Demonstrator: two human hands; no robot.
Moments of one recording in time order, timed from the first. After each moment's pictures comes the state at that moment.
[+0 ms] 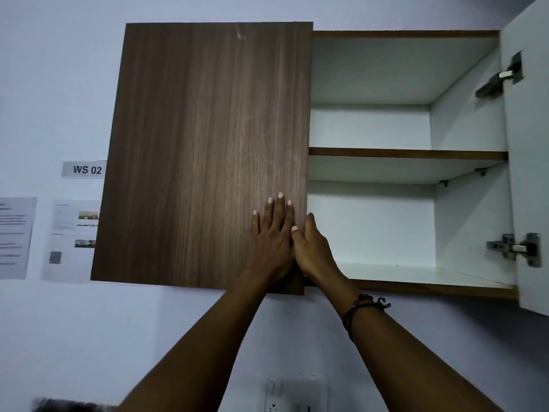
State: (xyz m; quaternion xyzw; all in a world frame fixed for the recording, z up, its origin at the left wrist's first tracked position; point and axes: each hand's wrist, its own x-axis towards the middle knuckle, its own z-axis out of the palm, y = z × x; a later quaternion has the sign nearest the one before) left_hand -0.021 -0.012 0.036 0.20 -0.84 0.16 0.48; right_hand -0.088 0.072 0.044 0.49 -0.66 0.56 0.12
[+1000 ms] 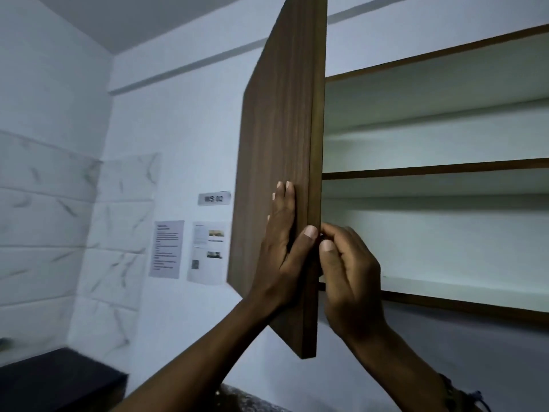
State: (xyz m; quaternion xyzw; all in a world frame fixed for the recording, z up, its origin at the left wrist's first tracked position) left_hand 0.200 0.088 0.041 0.02 -0.73 -0.11 0.67; right_hand 0.111 0.166 0.024 0.65 -0.29 0.65 0.26
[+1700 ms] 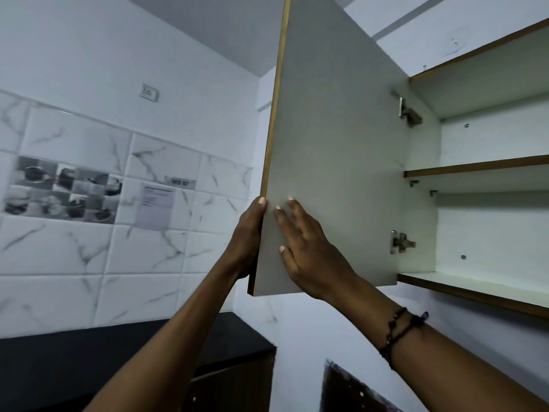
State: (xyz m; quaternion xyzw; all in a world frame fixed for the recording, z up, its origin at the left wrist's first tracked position) left_hand 0.511 0.026 0.035 0.21 -0.63 -0.25 0.70; right_hand 0.357 0.032 0.028 0.84 -0.28 0.39 0.26
